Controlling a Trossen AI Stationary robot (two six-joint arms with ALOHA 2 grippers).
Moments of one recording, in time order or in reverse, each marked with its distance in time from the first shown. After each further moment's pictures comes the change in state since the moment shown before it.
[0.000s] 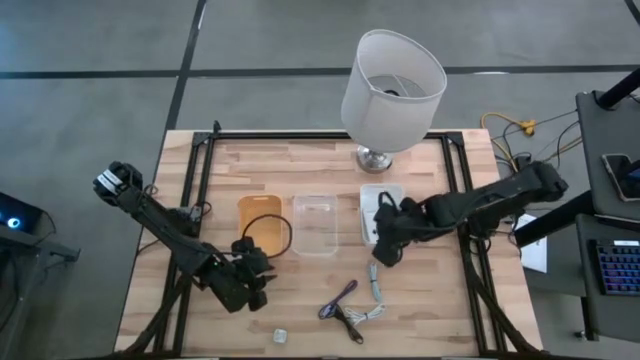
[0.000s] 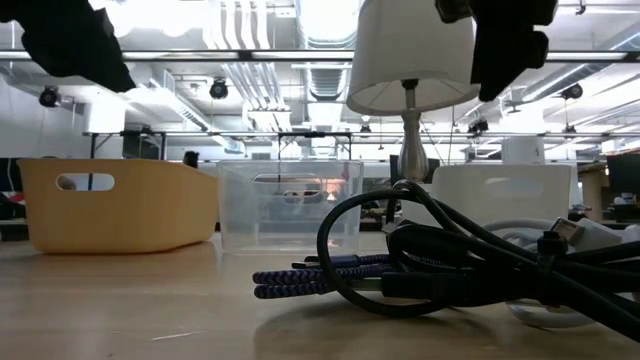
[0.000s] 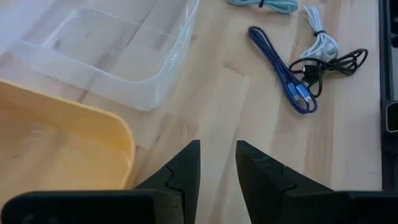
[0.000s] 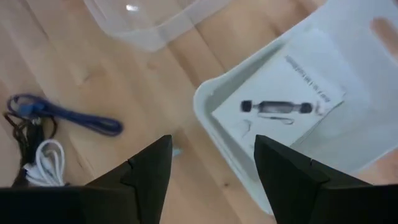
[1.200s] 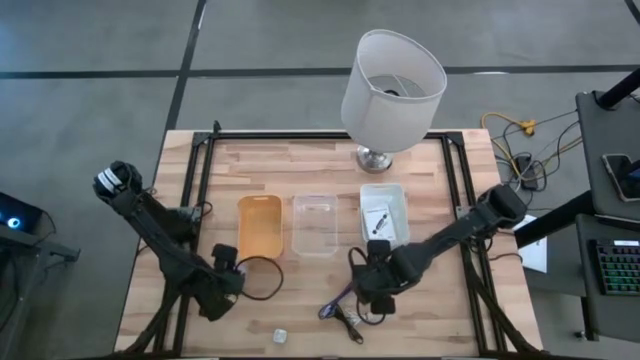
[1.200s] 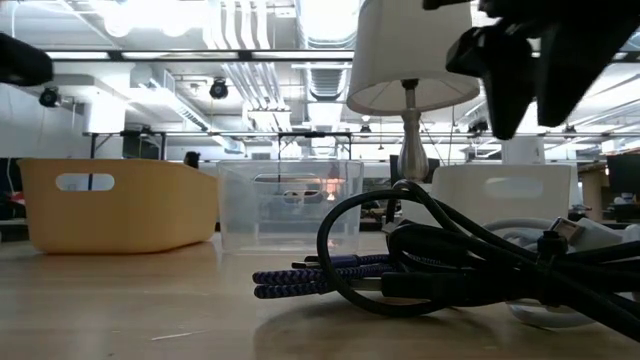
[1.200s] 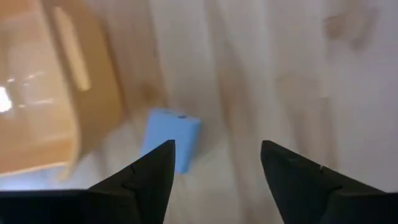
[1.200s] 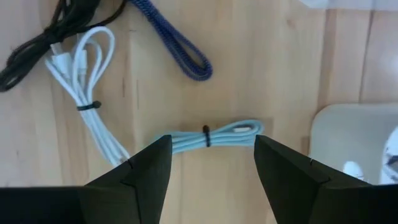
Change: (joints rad) left arm -0.136 -0.006 -0.020 -0.397 0.393 0.296; right arm 0.206 0.391 0.210 0.015 -0.098 -0.366
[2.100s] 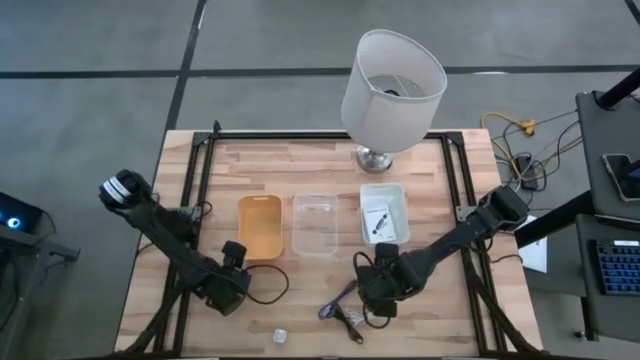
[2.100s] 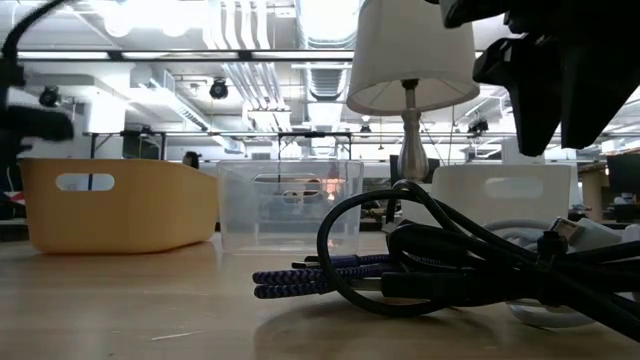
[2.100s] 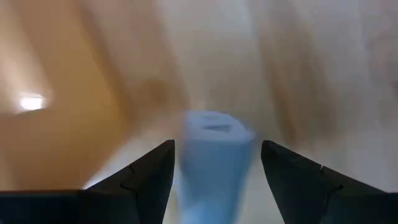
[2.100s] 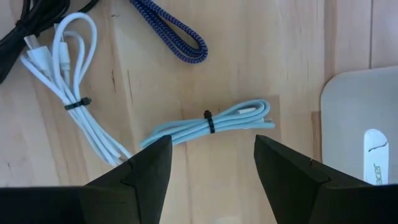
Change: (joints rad) left arm 0.028 0.132 -0.144 0.168 -0.026 0.173; right arm 0.037 -0.002 -0.053 0.011 0.029 0.154
